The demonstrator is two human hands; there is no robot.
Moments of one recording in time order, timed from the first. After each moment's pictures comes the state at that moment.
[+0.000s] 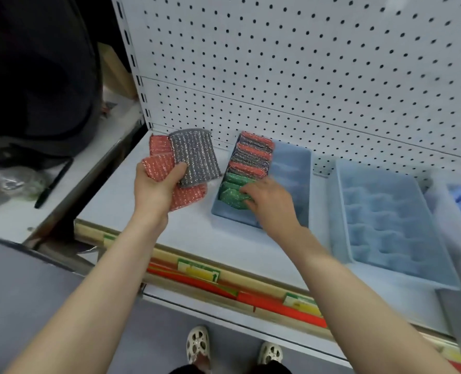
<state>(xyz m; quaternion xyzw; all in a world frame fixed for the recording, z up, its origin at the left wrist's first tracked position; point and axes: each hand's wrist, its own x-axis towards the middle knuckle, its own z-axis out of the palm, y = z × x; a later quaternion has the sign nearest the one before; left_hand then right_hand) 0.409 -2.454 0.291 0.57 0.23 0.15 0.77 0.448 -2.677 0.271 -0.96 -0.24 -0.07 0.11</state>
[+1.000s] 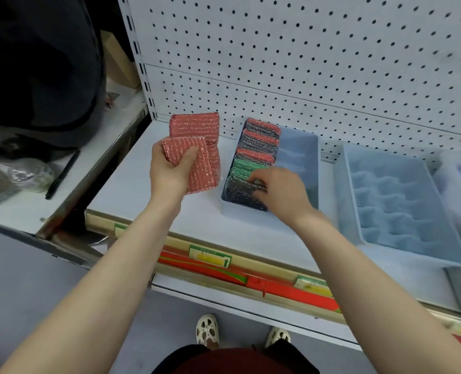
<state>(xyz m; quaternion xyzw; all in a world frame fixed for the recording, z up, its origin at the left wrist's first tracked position) 0.411 -2.456 0.293 0.64 0.19 0.15 0.73 0.435 -2.673 0.291 -0.97 -0.18 0.01 0.18</state>
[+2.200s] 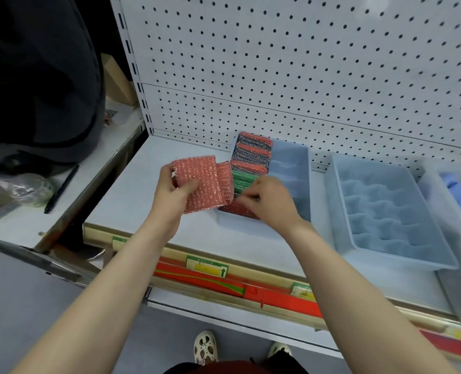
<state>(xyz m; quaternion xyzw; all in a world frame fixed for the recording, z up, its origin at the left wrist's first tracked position) 0.396 -2.459 0.286 0.63 0.15 0.06 0.76 0.433 -2.668 0.279 -0.94 -0.19 -0.01 0.27</state>
